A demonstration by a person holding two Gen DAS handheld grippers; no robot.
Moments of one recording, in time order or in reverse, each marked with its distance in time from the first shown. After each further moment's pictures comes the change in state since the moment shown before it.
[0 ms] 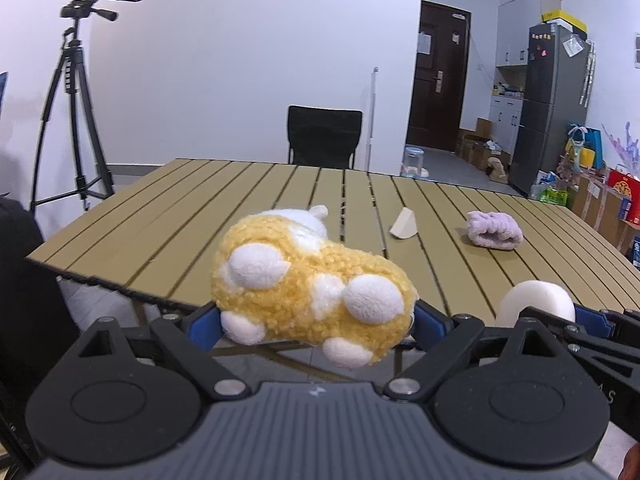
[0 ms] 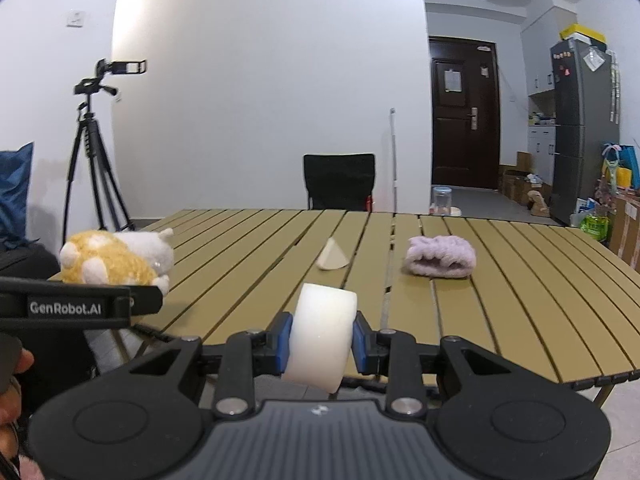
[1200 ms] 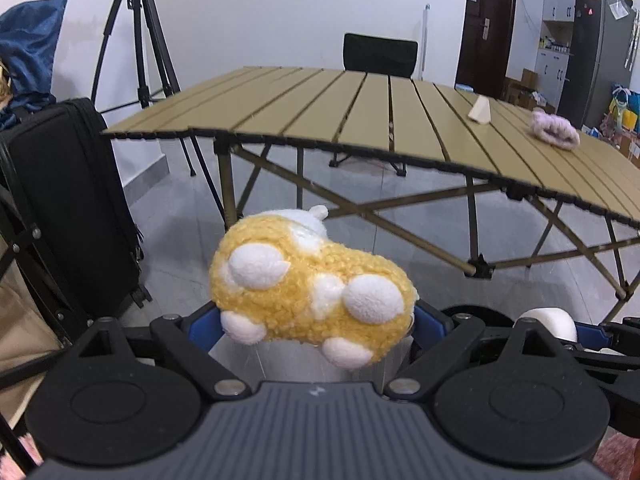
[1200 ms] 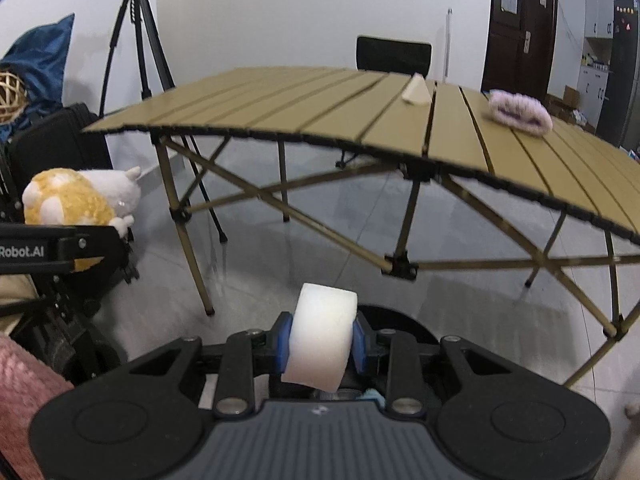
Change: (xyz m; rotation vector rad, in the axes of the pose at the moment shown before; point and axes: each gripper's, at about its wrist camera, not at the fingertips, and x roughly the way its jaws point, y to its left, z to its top) left arm -0.033 0.072 -0.111 -0.036 0.198 0.112; right arm -0.004 0.073 -0.110 -0.093 0.359 0.067
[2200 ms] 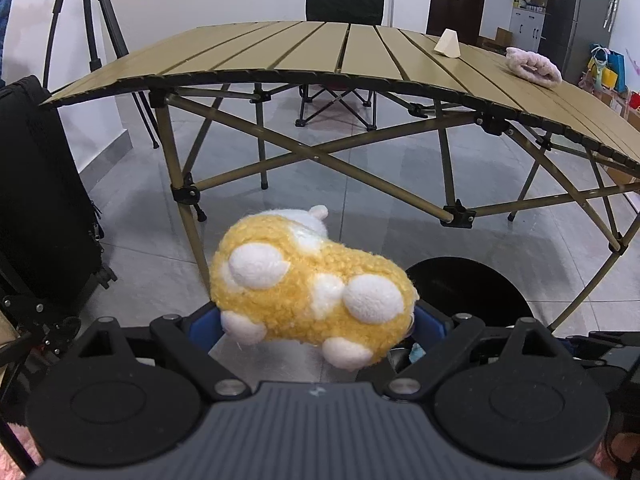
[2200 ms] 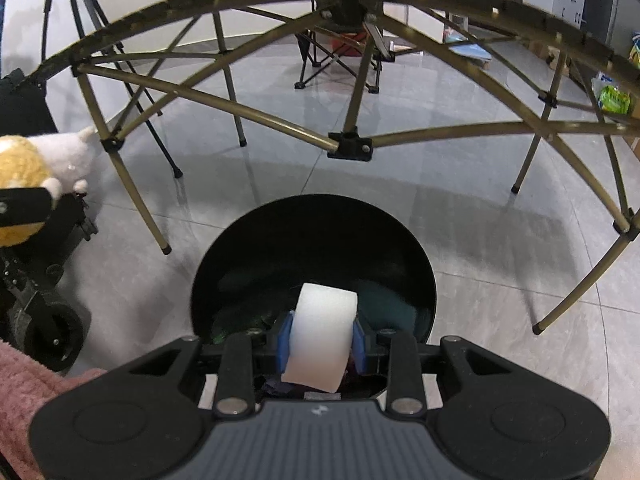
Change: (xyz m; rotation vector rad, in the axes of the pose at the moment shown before) left arm 0.049 -0.035 -0.020 0.065 0.108 -0.065; right arm 0.072 -0.050 -0.061 0.124 0.204 -0.048
